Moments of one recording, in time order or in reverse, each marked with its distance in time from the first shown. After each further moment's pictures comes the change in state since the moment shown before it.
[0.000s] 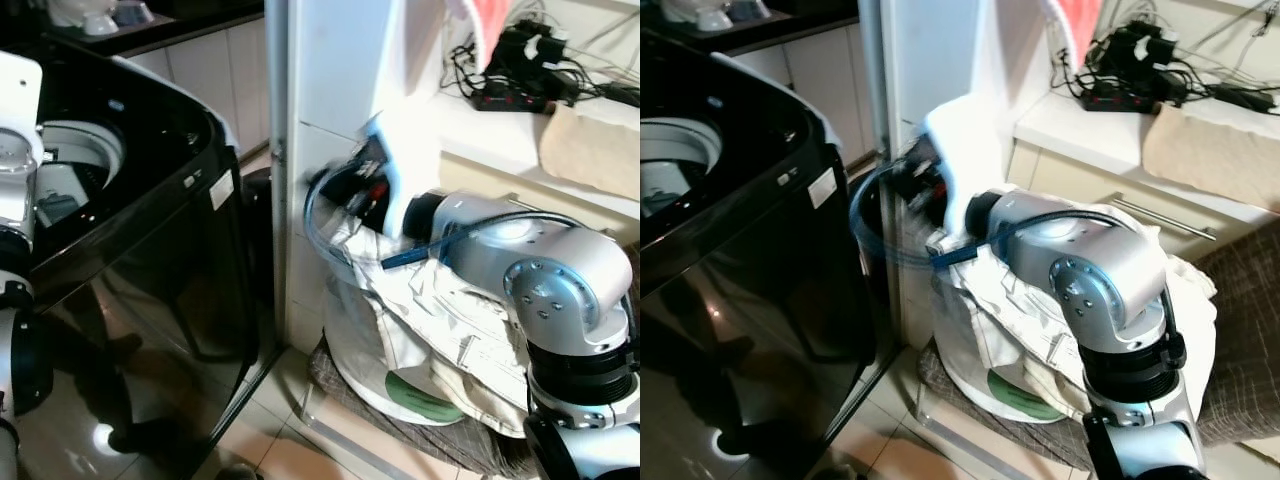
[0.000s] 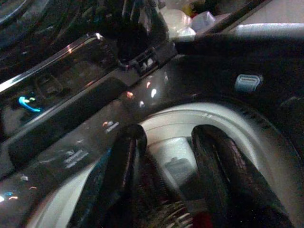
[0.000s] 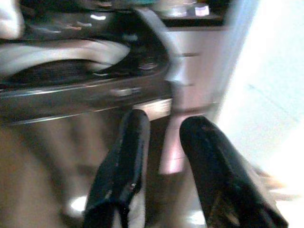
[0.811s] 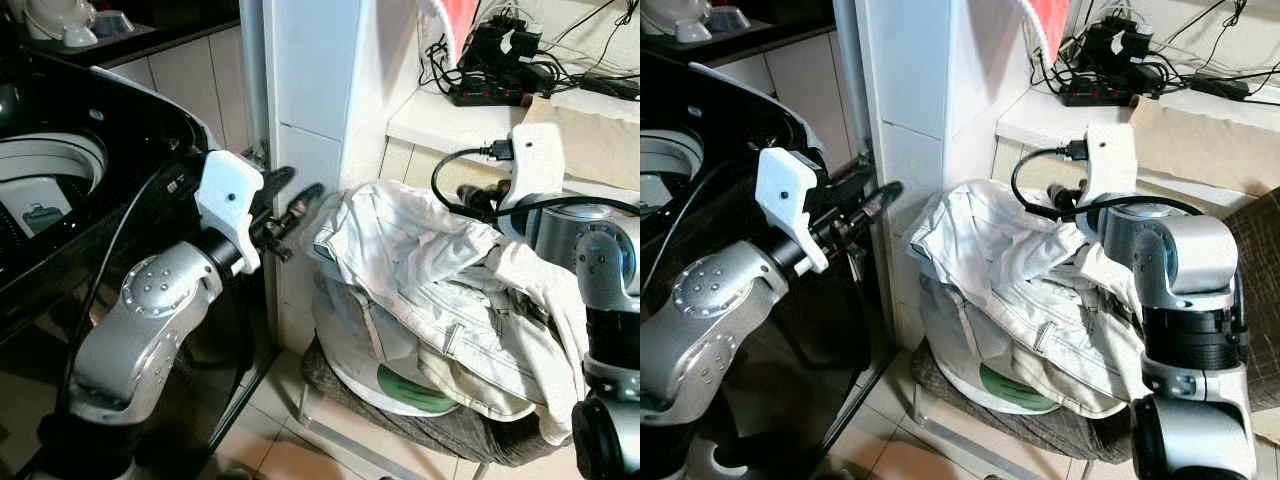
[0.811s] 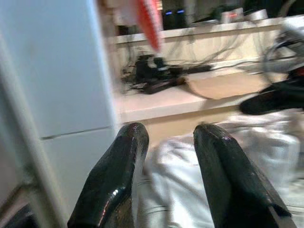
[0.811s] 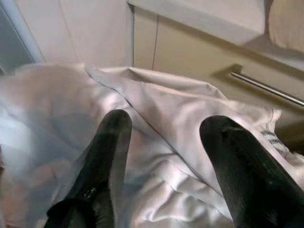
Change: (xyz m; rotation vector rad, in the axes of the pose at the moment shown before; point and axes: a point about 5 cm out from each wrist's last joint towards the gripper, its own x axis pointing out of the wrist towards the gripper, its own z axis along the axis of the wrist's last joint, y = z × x) left arm -0.184 -0.154 0.027 -0.336 -0.395 -1.096; right arm -0.038 -0.119 -0.059 0.216 0.374 -0.620
